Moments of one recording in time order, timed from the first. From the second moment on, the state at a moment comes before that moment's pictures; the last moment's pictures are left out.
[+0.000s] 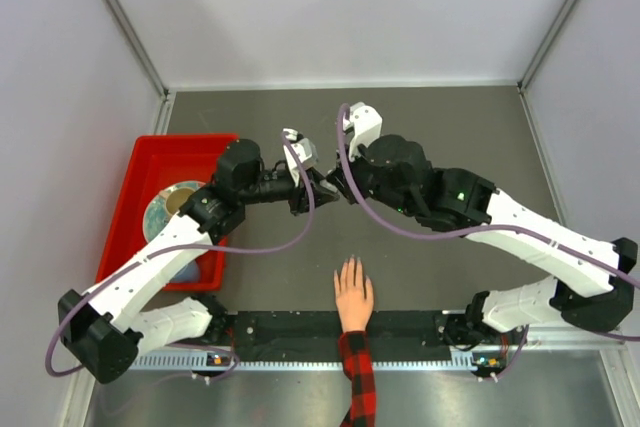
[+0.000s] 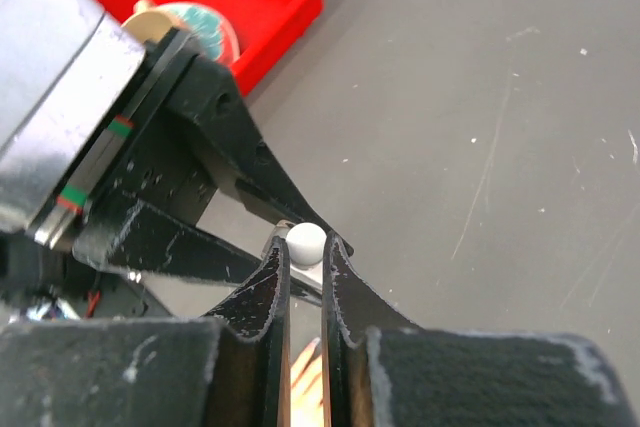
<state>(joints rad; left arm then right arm) -0.62 1.07 0.96 -0.12 0.70 0.08 1.13 1.28 1.50 -0.62 0.32 0.28</state>
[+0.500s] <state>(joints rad) -0.62 1.07 0.96 -0.11 0.64 0.09 1.12 1.28 1.50 -0.61 0.33 0.34</state>
